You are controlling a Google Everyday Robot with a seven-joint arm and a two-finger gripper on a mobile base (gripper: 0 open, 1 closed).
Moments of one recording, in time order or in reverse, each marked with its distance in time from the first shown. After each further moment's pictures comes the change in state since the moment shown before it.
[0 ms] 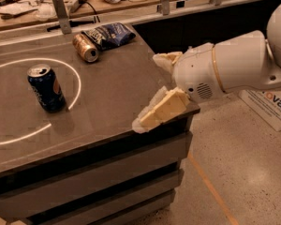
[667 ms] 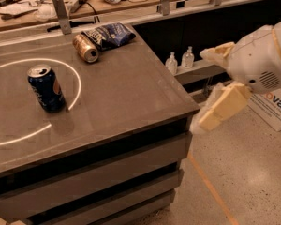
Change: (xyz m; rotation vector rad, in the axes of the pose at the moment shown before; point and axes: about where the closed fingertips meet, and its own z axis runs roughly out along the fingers) arm 0.045 -0.017 -0.089 0.050 0.274 -0.043
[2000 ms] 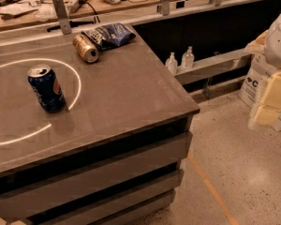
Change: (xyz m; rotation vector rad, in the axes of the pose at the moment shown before) arm 0.069 -0.025 -0.070 0.054 0.534 -0.026
